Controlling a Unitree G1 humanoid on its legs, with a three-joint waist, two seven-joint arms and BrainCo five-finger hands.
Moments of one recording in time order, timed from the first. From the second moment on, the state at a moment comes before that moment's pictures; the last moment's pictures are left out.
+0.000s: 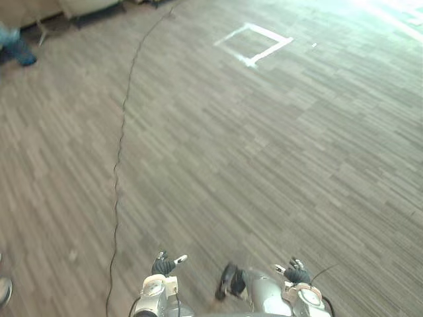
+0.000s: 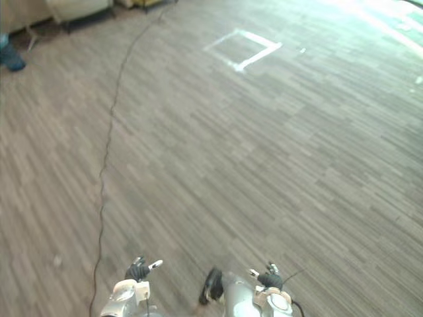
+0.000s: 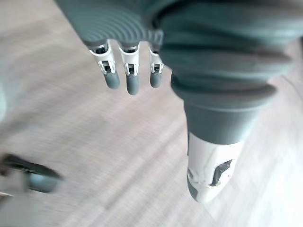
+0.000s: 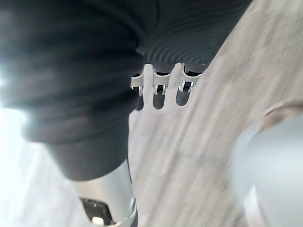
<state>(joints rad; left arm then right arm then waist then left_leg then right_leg) 0.02 -0.02 0.20 0.91 0.00 -0.12 0.07 0.01 0.01 -0.21 0.92 0.08 -0.10 -0.07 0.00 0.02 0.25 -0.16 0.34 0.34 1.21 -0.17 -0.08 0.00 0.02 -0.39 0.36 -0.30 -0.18</state>
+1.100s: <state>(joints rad) 0.06 -0.01 0.20 0.95 0.02 -0.14 0.08 0.00 -0.04 -0.21 0.93 0.04 -0.09 -0.05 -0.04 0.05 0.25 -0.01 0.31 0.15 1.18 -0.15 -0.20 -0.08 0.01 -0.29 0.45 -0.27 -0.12</state>
